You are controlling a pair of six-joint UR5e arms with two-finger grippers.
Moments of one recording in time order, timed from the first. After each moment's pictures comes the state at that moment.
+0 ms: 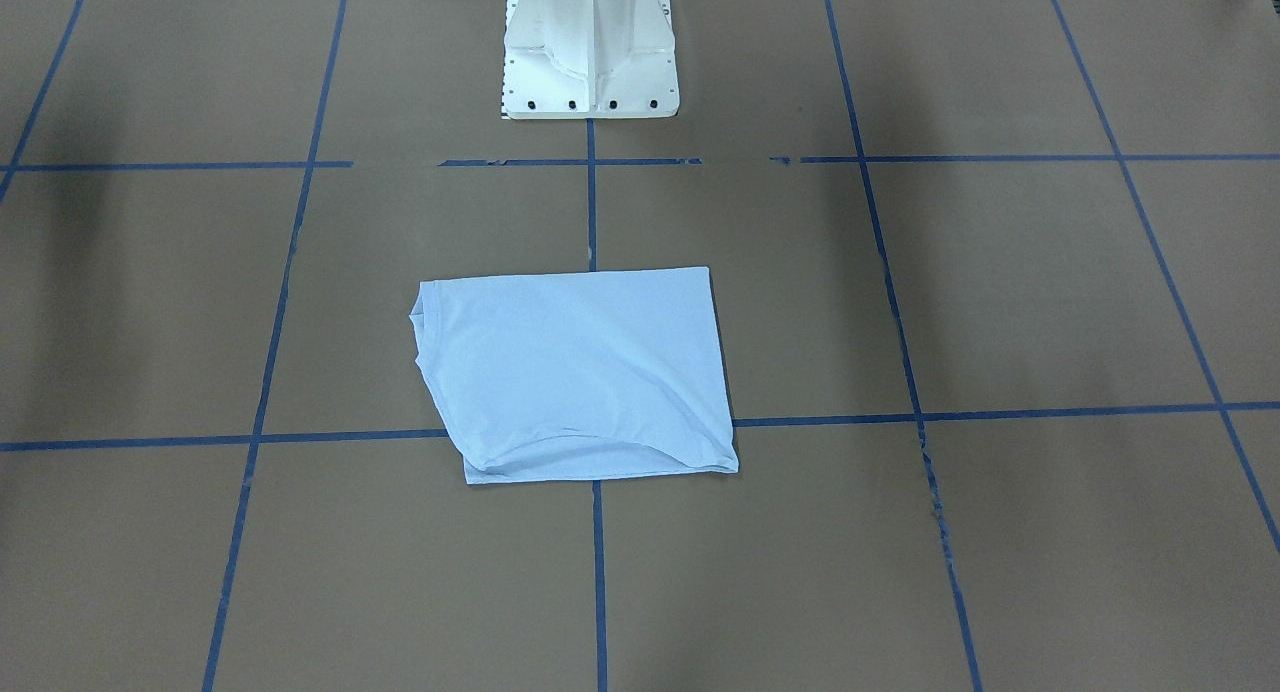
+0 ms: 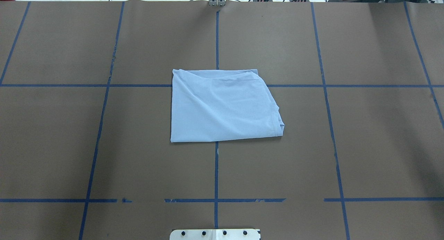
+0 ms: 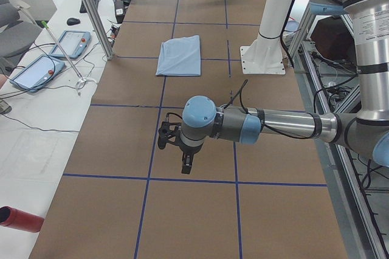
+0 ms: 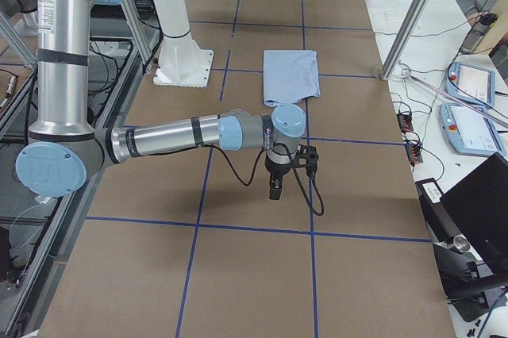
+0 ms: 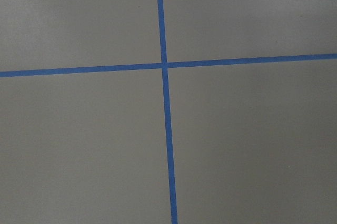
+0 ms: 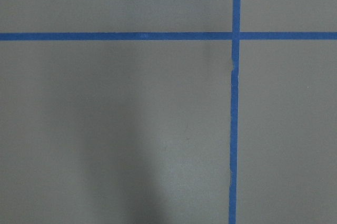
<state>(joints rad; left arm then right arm) -1.62 -1.33 -1.88 -1.69 -2.40 -0.04 1.40 -1.66 1.85 -1.67 2.32 0.20</state>
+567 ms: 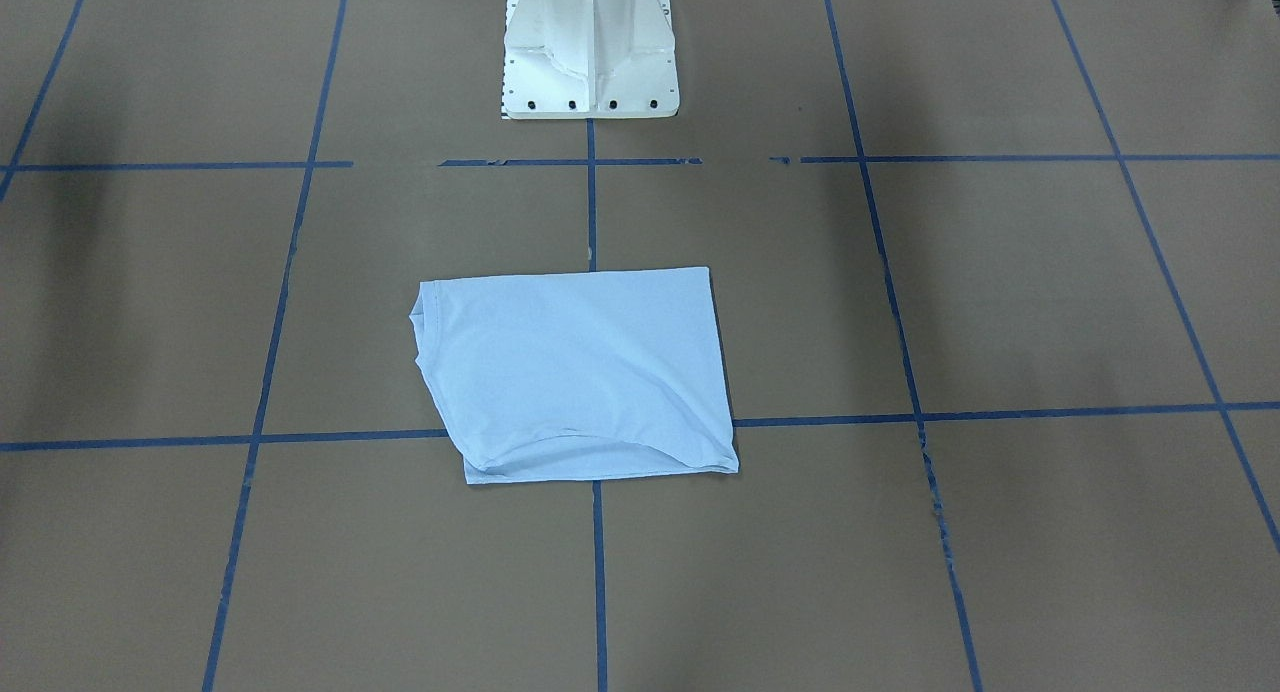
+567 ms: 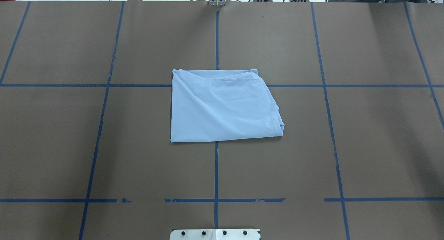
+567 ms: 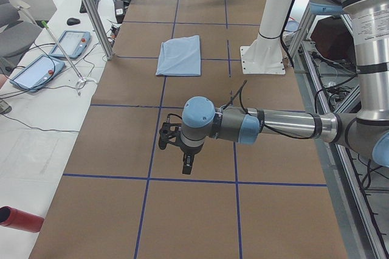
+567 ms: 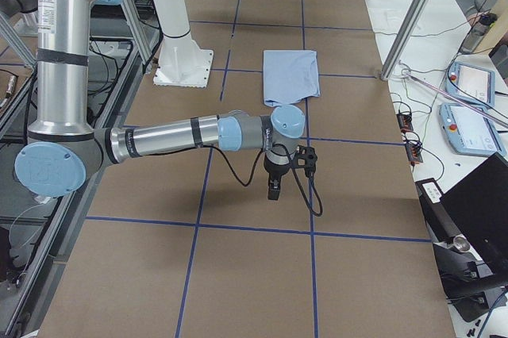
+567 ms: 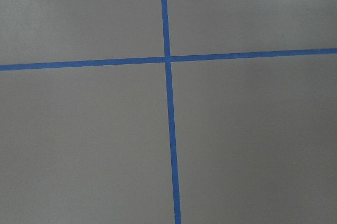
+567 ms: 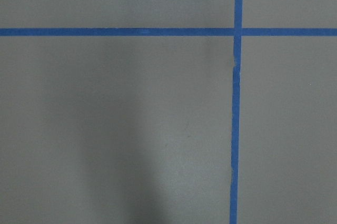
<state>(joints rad) -1.57 -1.33 -1.89 -1.68 -2.36 -0.04 1.39 -1.66 1.85 -1.67 2.32 0.20</state>
